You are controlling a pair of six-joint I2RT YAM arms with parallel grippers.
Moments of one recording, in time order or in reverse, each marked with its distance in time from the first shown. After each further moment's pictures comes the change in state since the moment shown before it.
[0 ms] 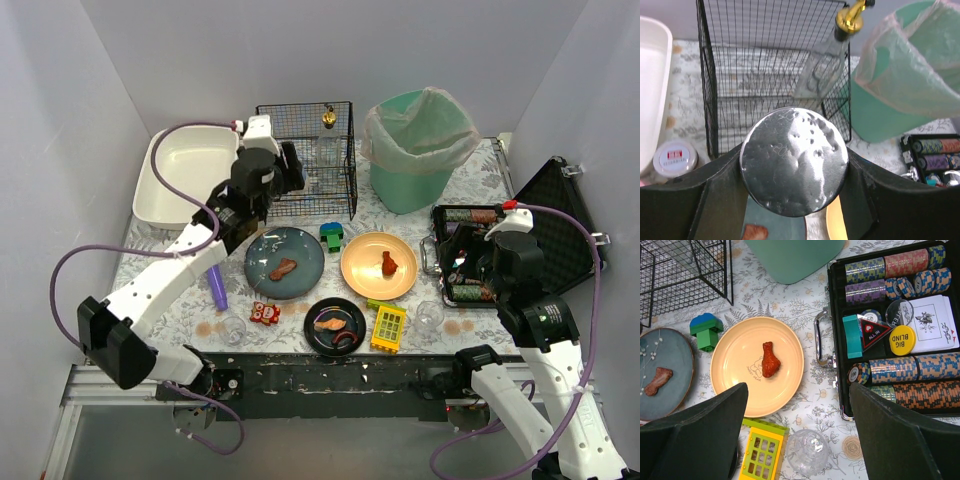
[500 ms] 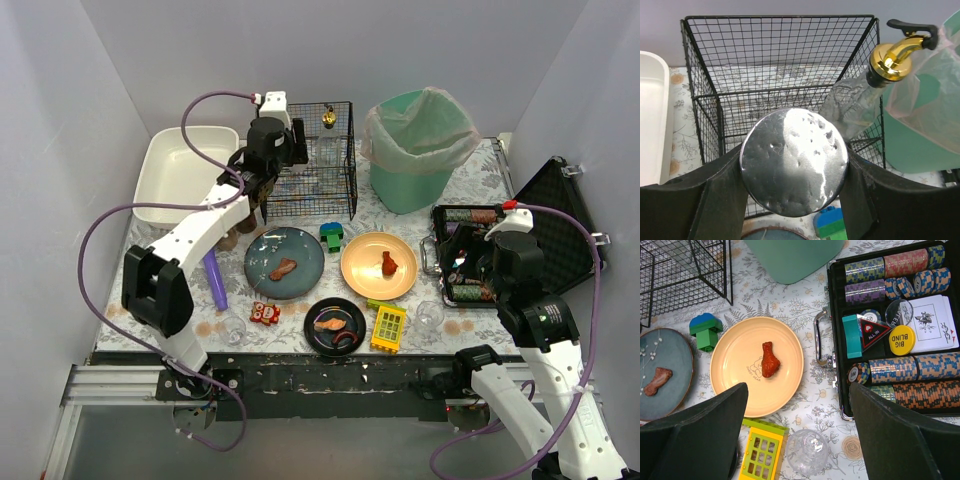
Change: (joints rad) left arm 0.164 0.330 0.245 0.095 0.137 0.142; right arm 0.000 0.000 0.000 0.000 0.002 0.000
